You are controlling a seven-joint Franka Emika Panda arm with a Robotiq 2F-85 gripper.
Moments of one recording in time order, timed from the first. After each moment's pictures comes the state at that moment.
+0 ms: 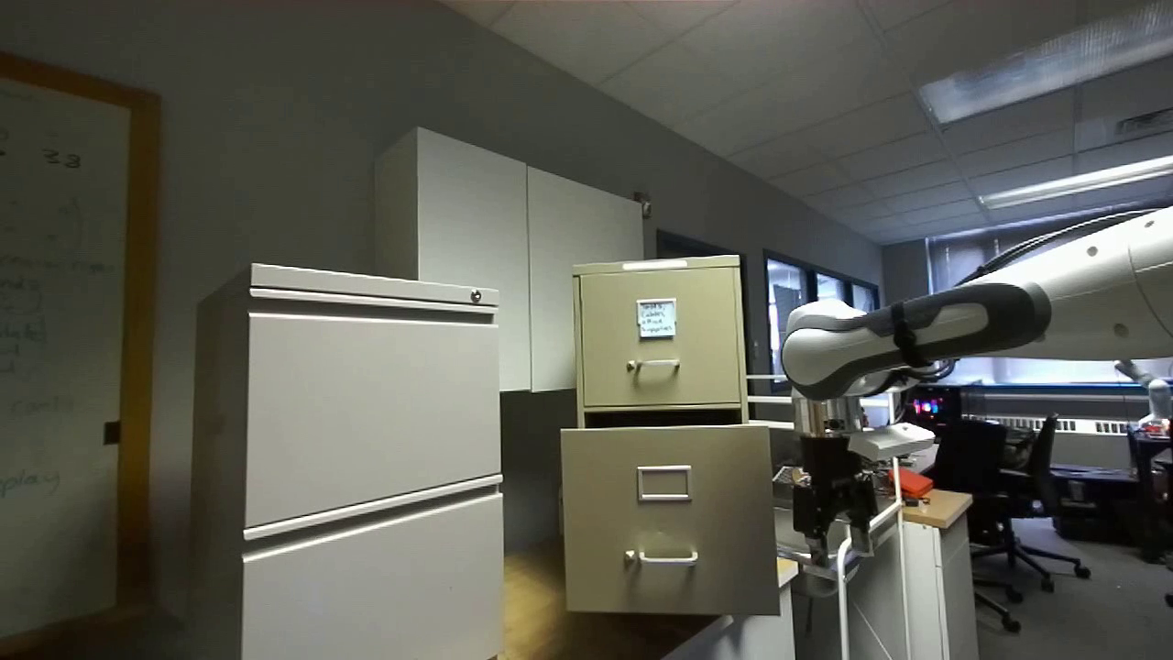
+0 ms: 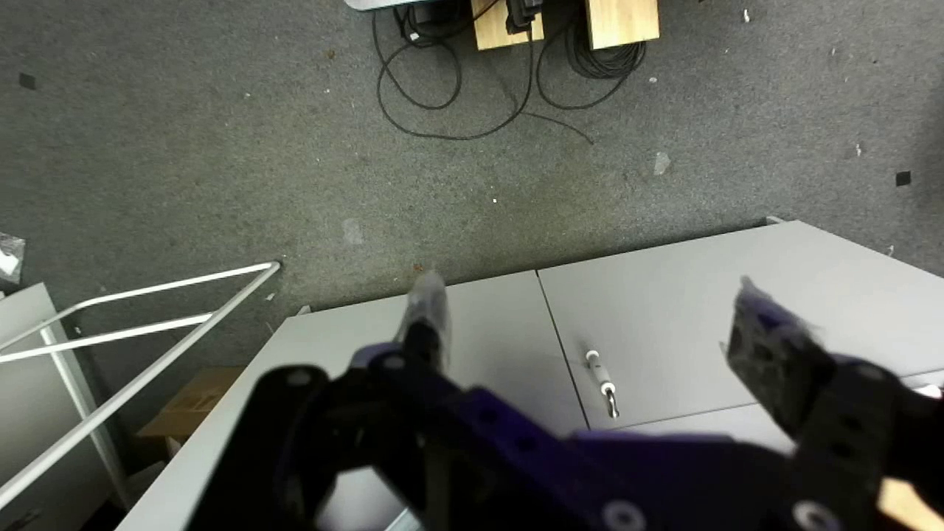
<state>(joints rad) -0.16 -0.51 -0.22 -2.24 -0.12 1.70 -0.16</state>
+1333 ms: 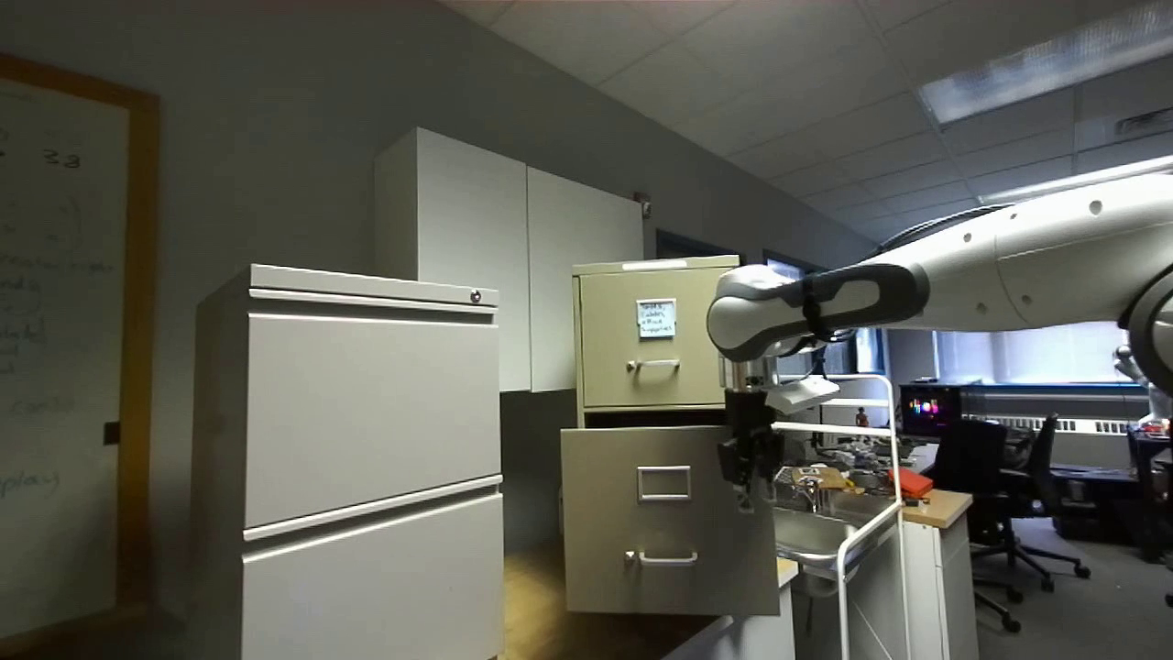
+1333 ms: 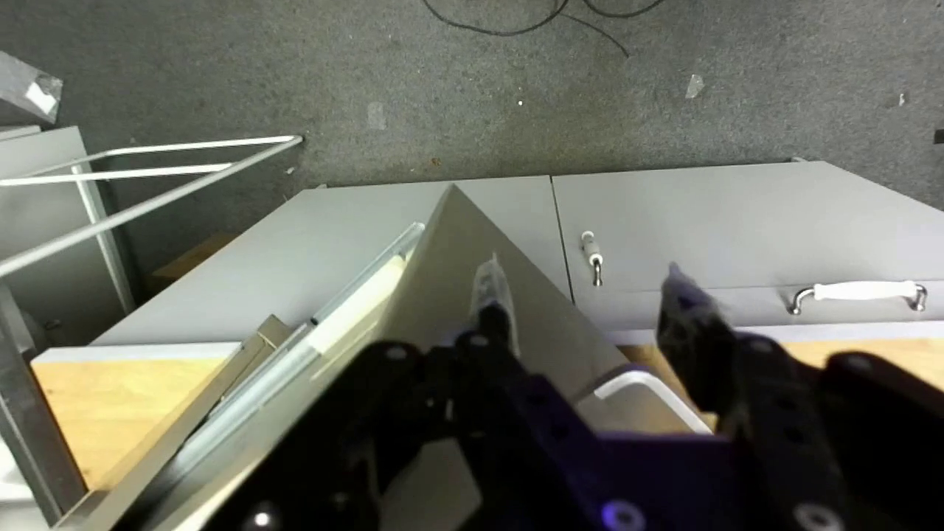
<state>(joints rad) -0.09 -0.26 -0.16 -1.89 -0.12 1.70 -0.19</state>
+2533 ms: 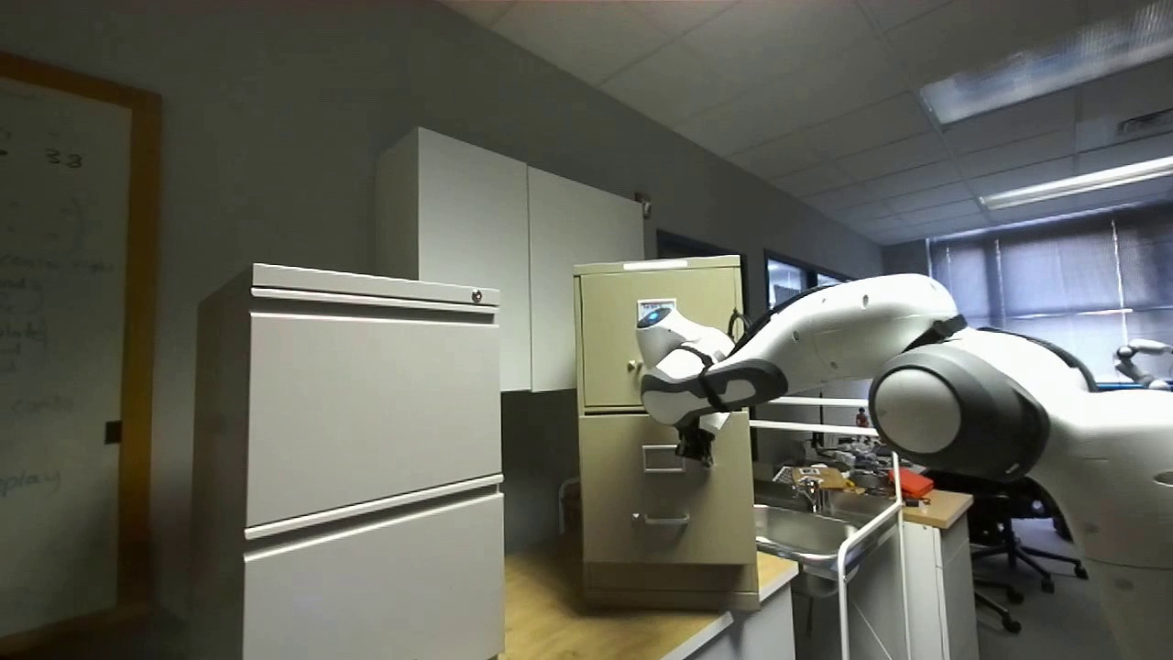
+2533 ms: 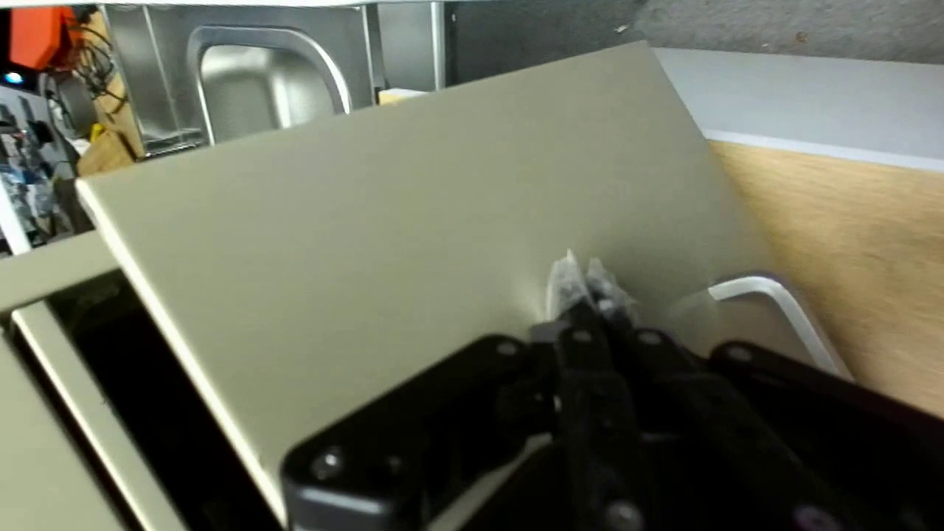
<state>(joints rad) -0.11 0.26 -0.16 -1.40 -0.57 1.96 -0.17</state>
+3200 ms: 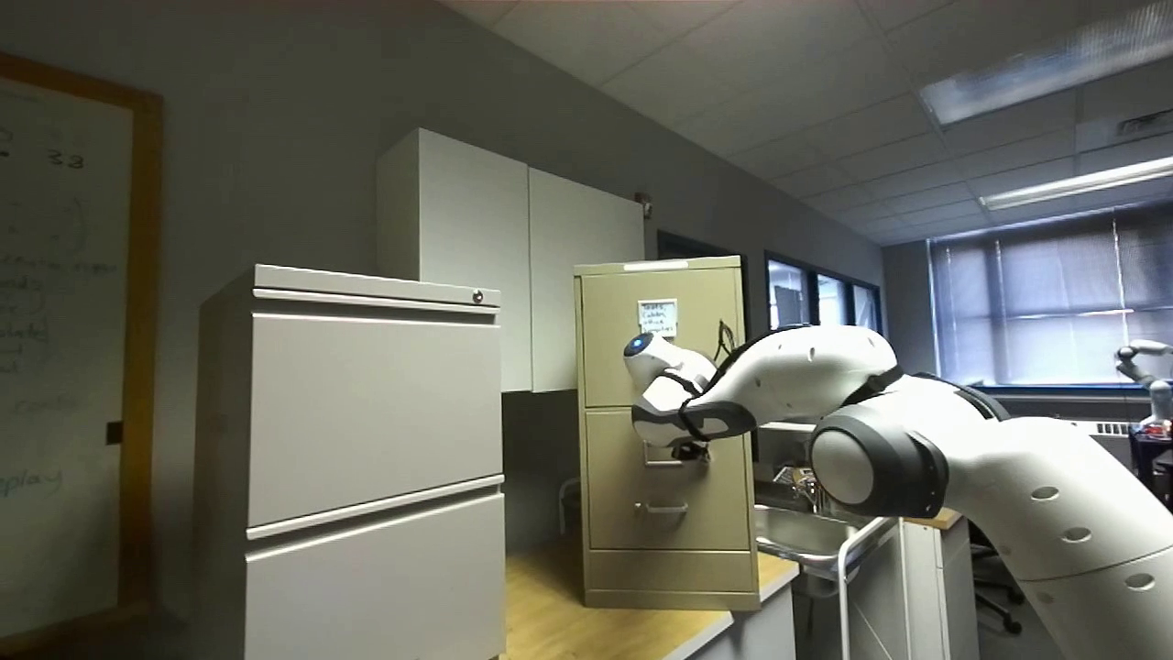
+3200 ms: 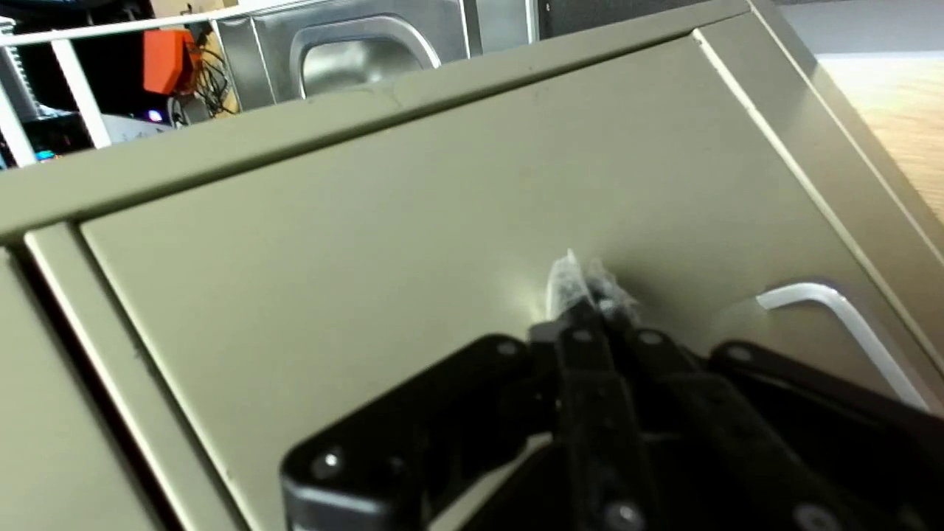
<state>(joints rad) -0.12 0.51 -0.22 -1.11 -0.66 1.96 -0.07</state>
